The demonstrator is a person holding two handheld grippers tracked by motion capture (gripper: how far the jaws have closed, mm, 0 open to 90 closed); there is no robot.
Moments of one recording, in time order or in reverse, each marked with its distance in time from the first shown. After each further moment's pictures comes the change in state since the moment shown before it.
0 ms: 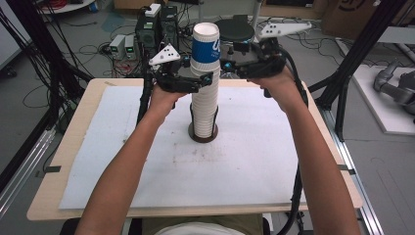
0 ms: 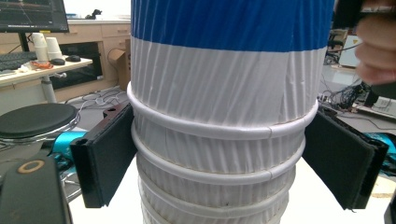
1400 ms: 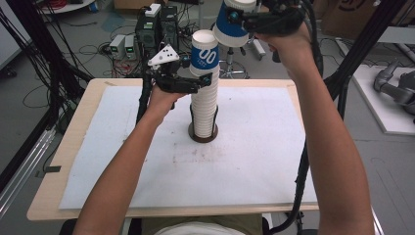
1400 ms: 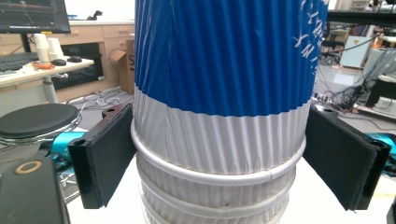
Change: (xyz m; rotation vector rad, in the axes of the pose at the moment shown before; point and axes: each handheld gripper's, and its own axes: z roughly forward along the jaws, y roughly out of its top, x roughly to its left) left arm 0.000 -0.002 -0.005 -0.013 0.011 0.001; right arm 0.004 0.079 -0.036 -0.107 -0.080 -0.072
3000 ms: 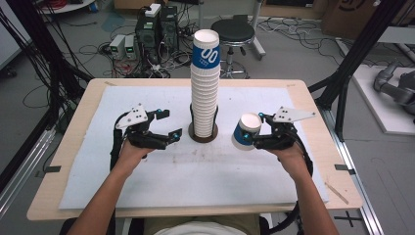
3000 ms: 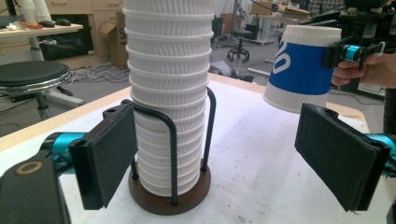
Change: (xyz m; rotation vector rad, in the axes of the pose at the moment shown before) left arm -0.027 -0.117 -0.096 0.069 -0.044 -0.021; right arm 0.053 -0.260 -0.039 0.194 0.017 0.146
